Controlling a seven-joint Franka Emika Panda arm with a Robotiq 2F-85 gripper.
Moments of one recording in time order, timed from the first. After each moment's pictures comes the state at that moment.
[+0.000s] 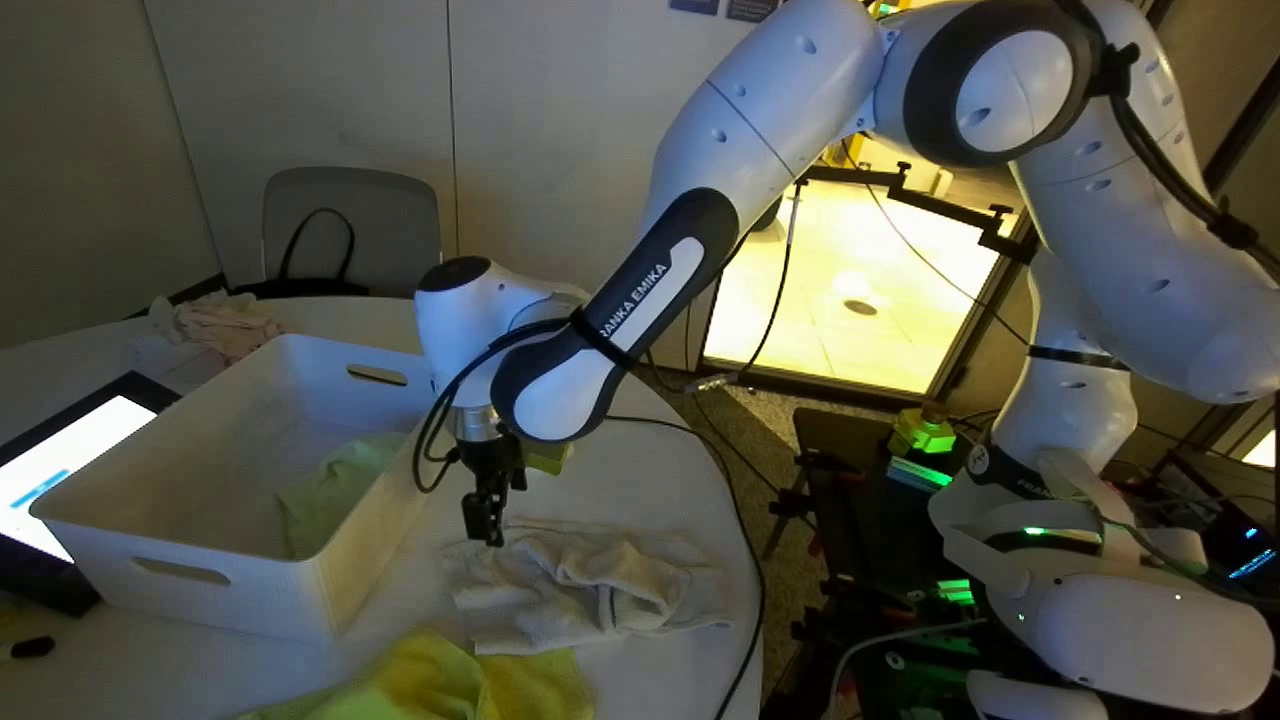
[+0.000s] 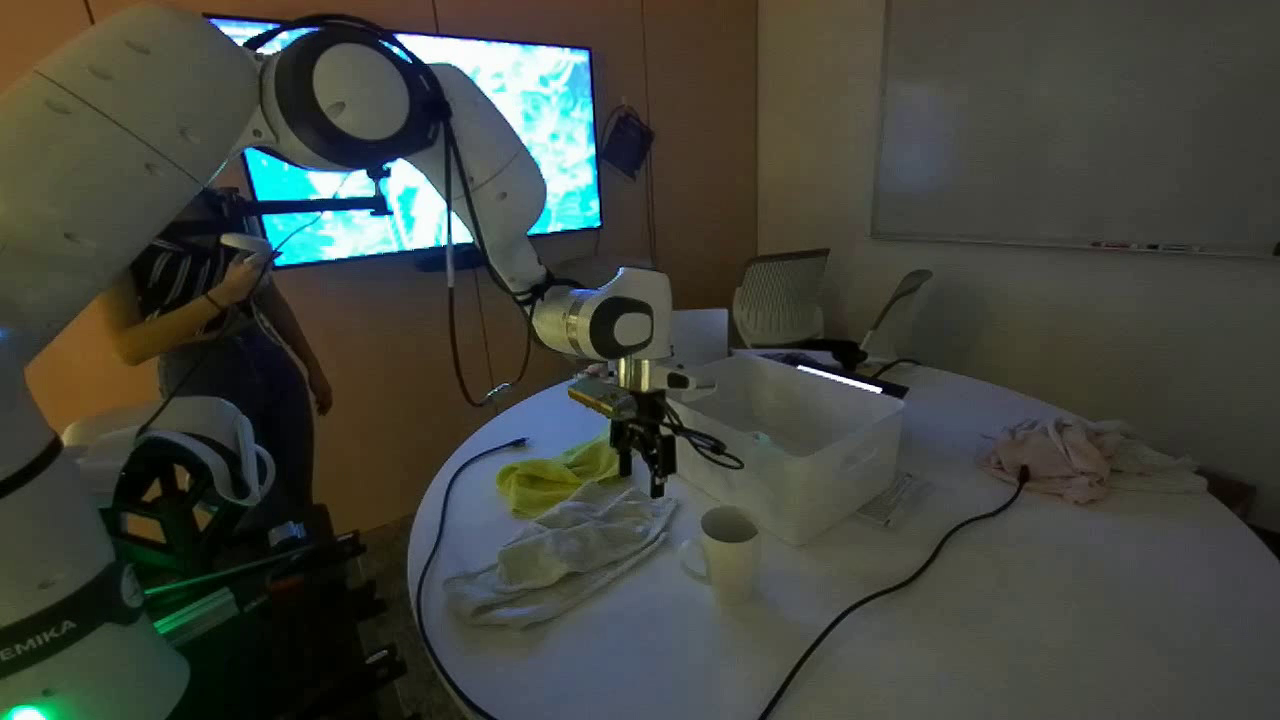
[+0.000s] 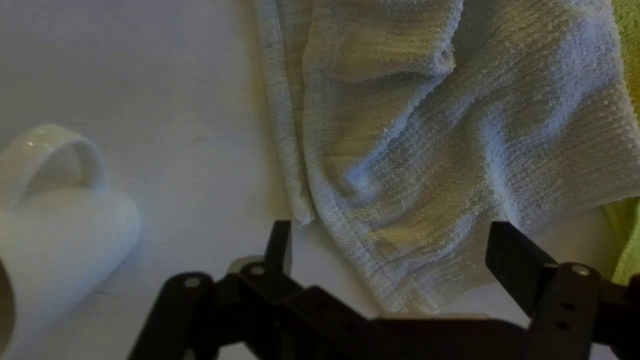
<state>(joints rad) 0.15 0.83 0.02 -1.70 -0.12 2.39 0.21</state>
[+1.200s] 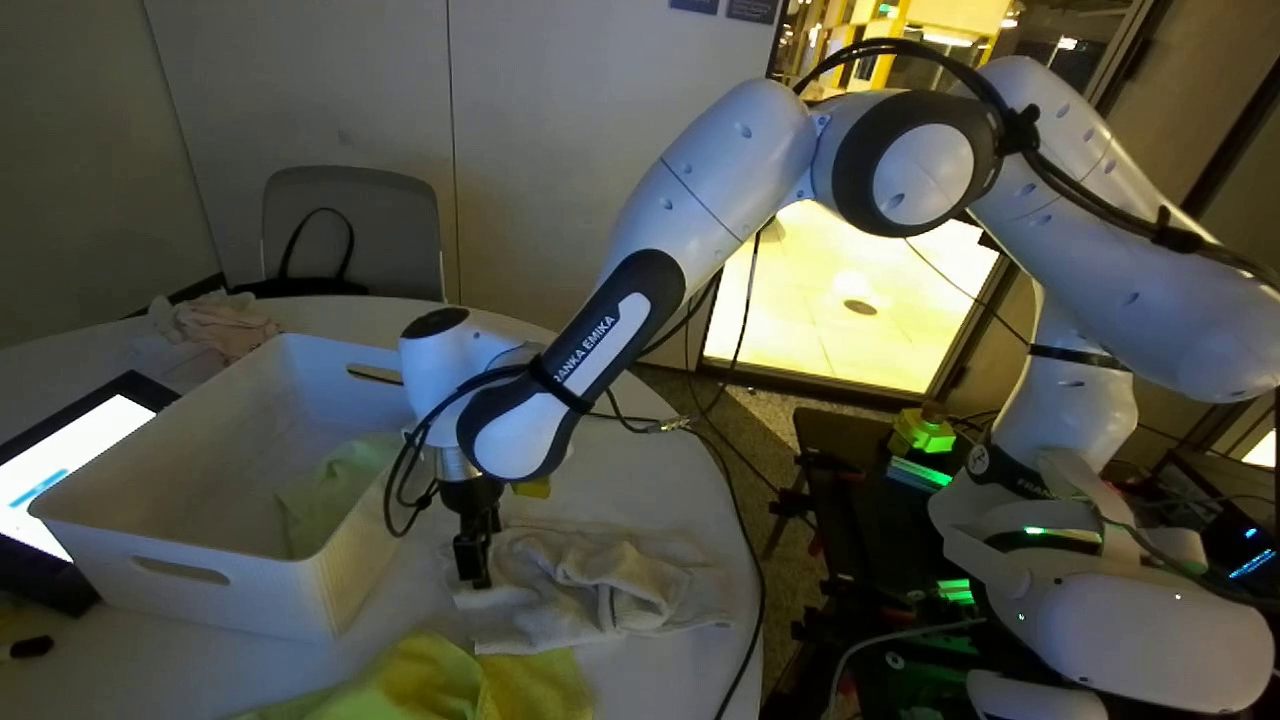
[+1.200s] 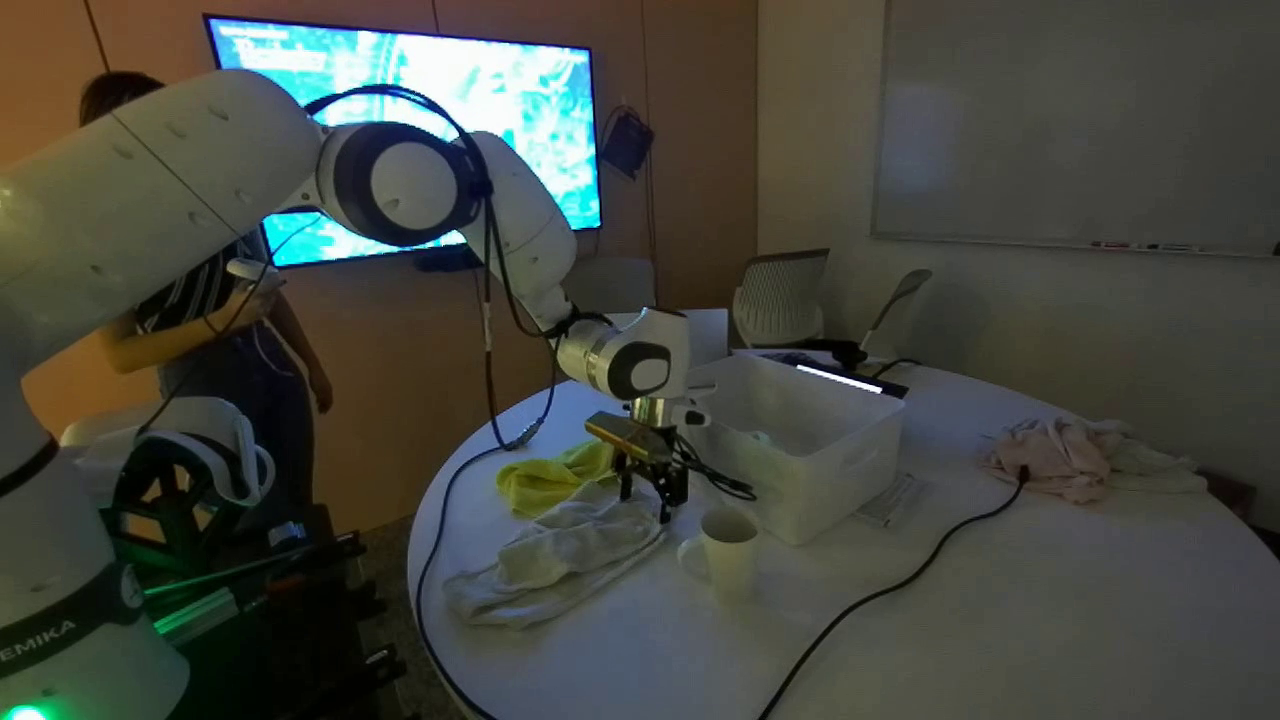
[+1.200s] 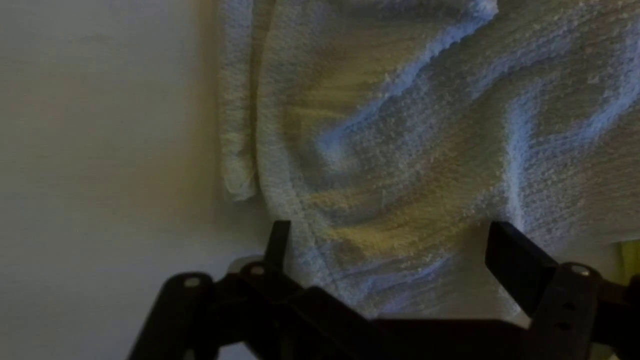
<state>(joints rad) 0.08 1.04 0.09 -1.49 -0.06 2.38 -0.07</state>
